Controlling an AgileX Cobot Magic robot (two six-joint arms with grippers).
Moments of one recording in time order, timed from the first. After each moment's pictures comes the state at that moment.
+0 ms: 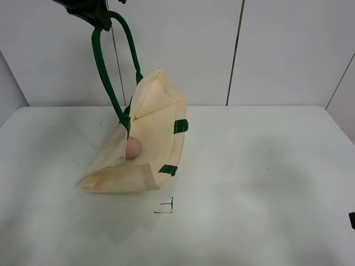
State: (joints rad) left arm -0.36 1.87 -2.21 0.07 1.18 -0.08; right arm 0.06 0.48 -0.56 0.05 1.06 -0.03
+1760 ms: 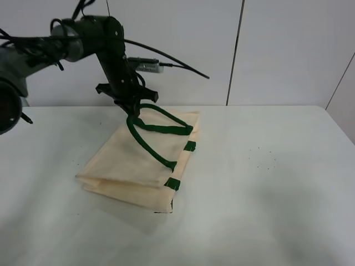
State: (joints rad) left arm -0.36 2.29 -2.12 -0.01 1.14 -0.03; right arm 0.01 0.00 -0.49 0.07 1.03 -0.03
